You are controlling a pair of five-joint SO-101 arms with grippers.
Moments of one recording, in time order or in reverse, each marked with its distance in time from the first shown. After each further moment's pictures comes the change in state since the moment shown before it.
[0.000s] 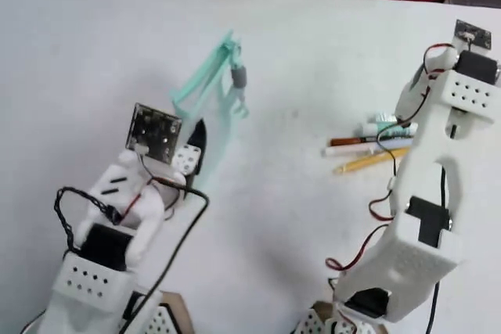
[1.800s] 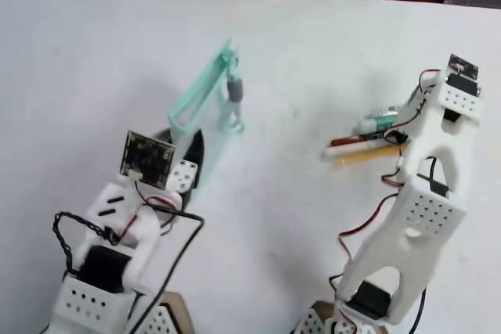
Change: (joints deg) left arm 0.3 -13.6 9.7 -0.1 0.2; right arm 3.8 26.1 -9.1 -11.2 -2.5
